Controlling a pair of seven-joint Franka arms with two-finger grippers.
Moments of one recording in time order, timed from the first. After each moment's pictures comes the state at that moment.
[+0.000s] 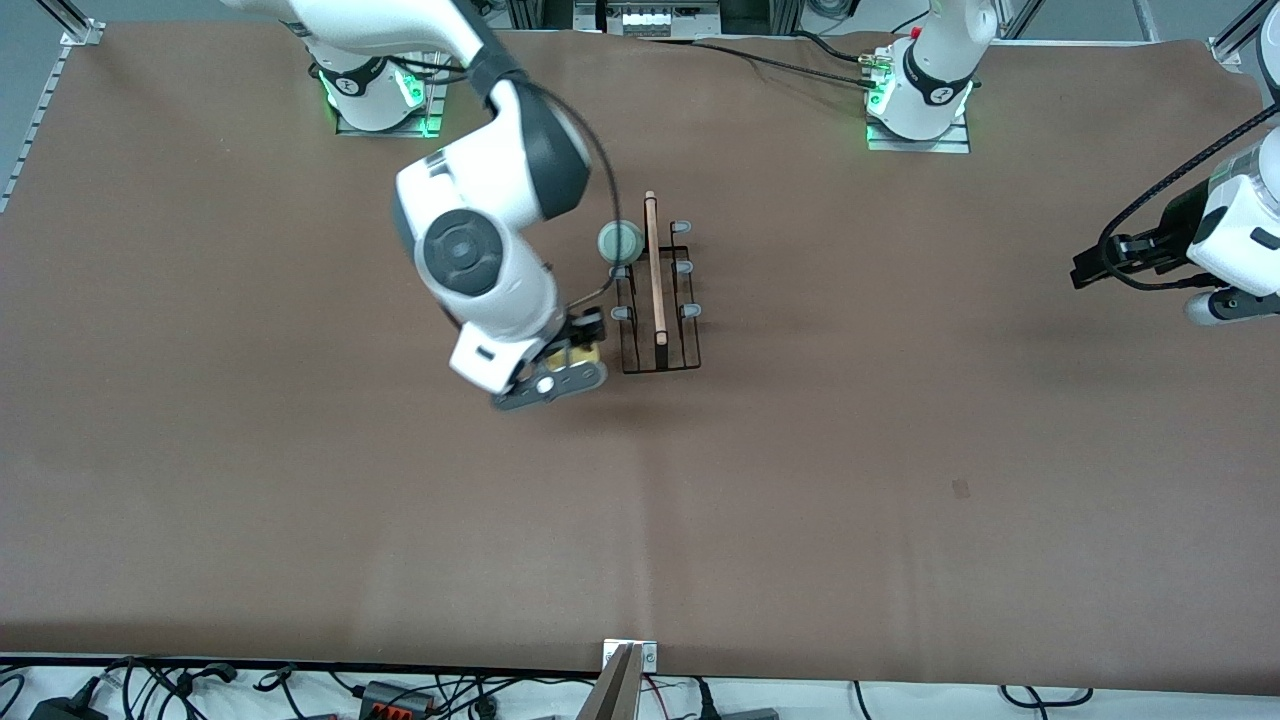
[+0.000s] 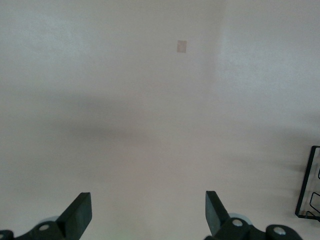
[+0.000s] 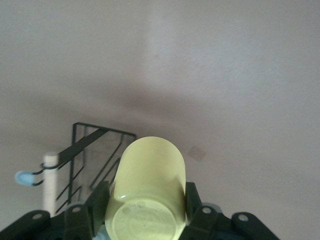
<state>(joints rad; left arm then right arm) 0.10 0.06 -0.10 -1.63 0.02 1.58 -0.19 0.79 0.68 -0.27 -1.15 0.30 1.78 0.23</state>
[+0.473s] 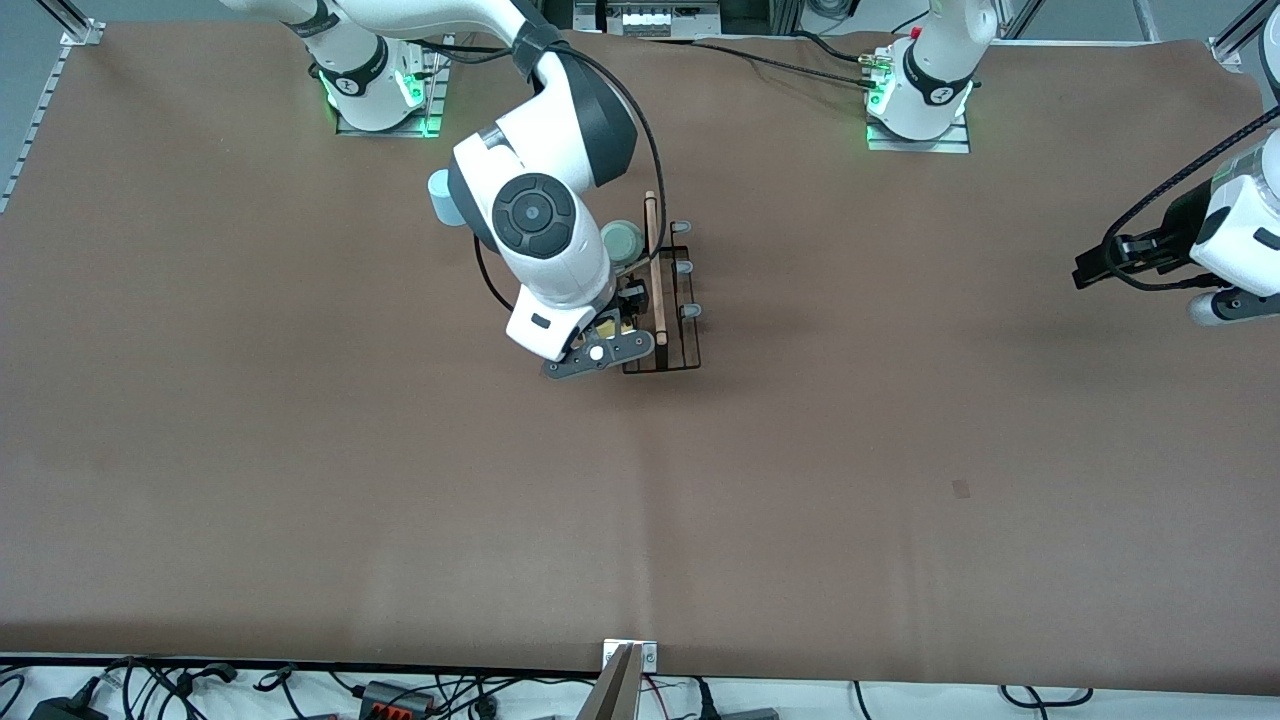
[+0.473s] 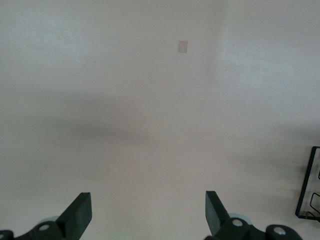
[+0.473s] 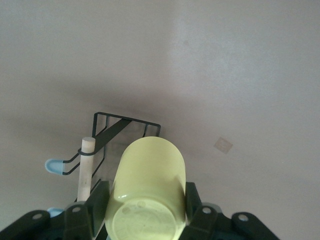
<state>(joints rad) 0.11 0.06 -0.10 -1.63 0.02 1.58 -0.19 0.85 0.69 -0.27 -1.16 0.30 1.79 0.28</state>
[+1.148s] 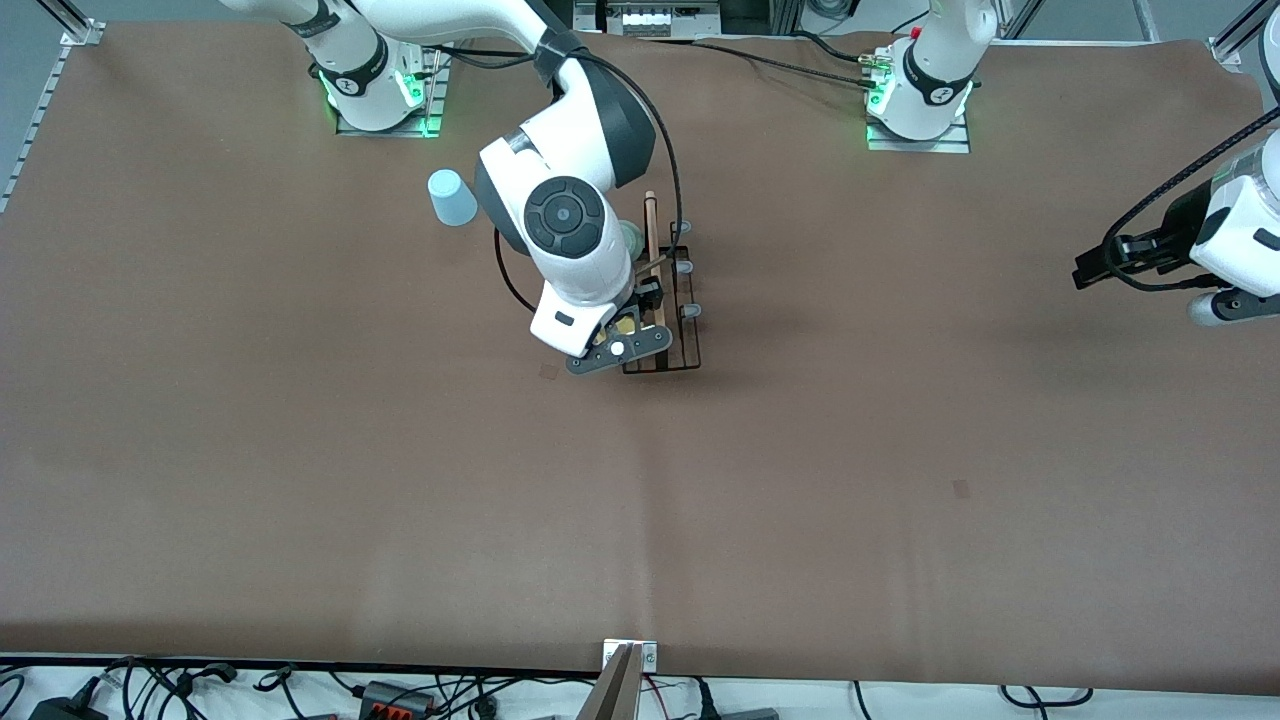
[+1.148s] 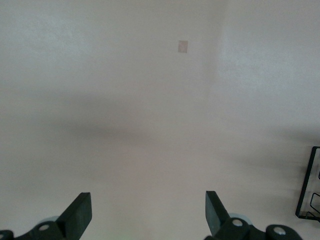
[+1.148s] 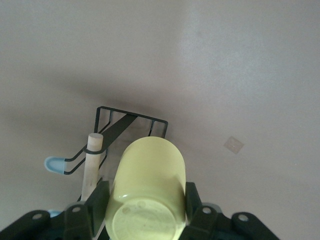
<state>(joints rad) 0.11 0.06 -0.10 -1.63 0.02 1.58 -0.19 0.88 0.72 -0.27 -1.16 0.30 1.80 0.28</state>
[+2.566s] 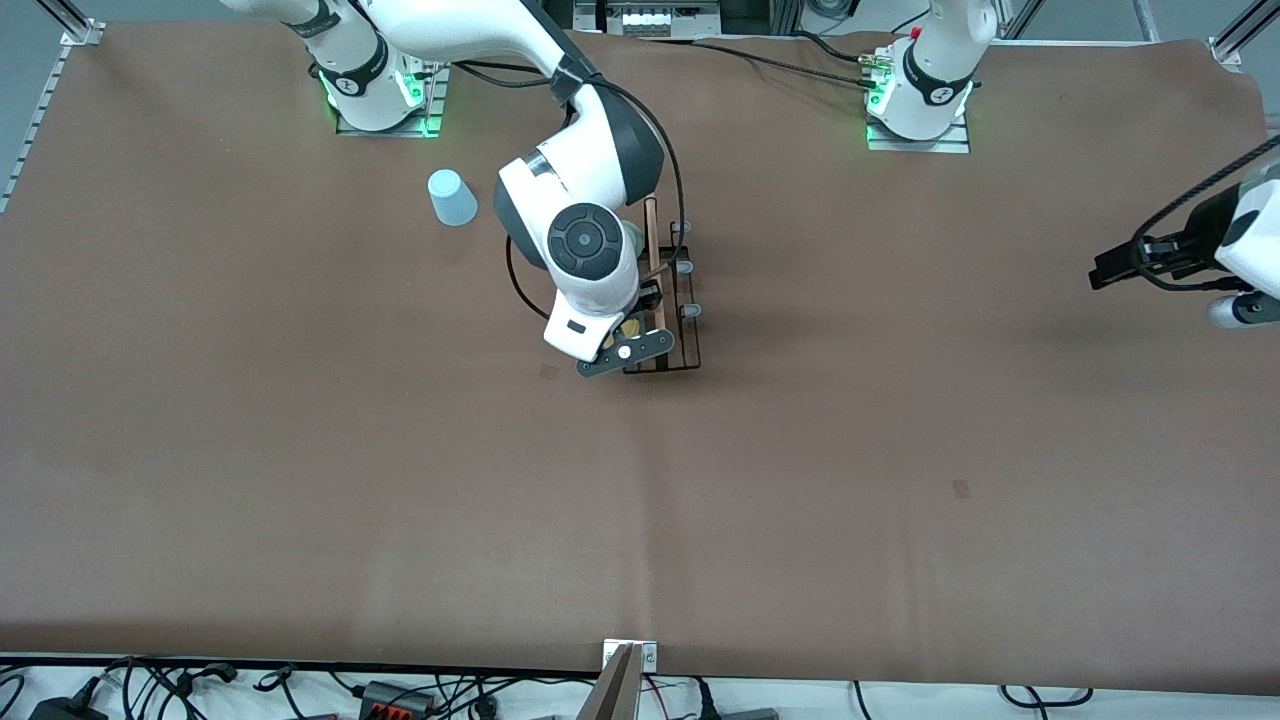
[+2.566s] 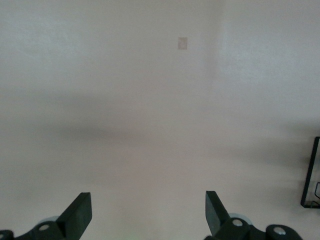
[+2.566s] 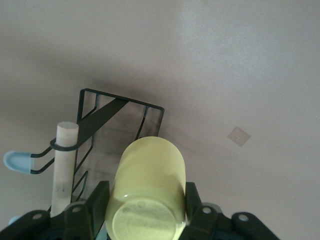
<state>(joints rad) 0.17 0.07 -0.10 -1.63 -0.02 1.58 -0.06 0.89 0.75 -0.27 -1.20 0.30 1.80 0.26</state>
